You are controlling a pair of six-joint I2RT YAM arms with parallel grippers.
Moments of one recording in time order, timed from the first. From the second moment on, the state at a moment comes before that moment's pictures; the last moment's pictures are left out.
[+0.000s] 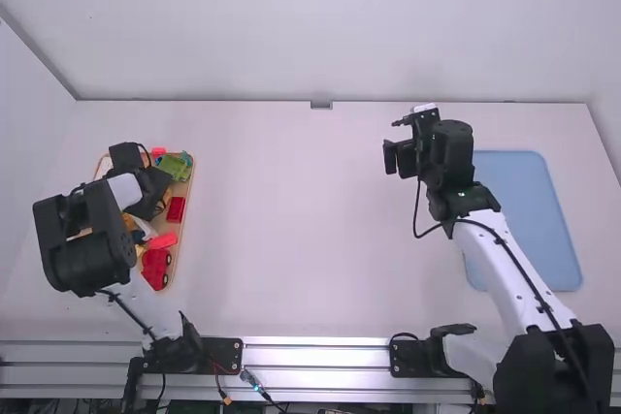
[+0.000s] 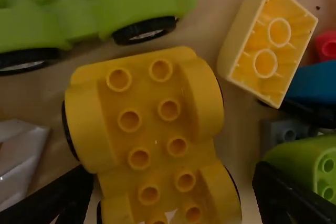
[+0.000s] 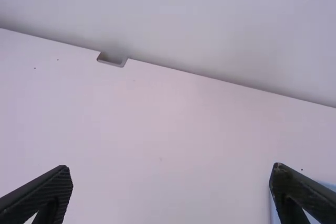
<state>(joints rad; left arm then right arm) 0.44 1.87 0.99 -0.21 -0.06 -0.82 0.18 1.28 0.90 -0.14 -0.04 -0.14</state>
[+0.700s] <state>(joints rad) 0.44 1.85 0.99 -0.20 0.06 -0.81 0.18 1.28 0.90 -0.14 -0.04 -0.14</state>
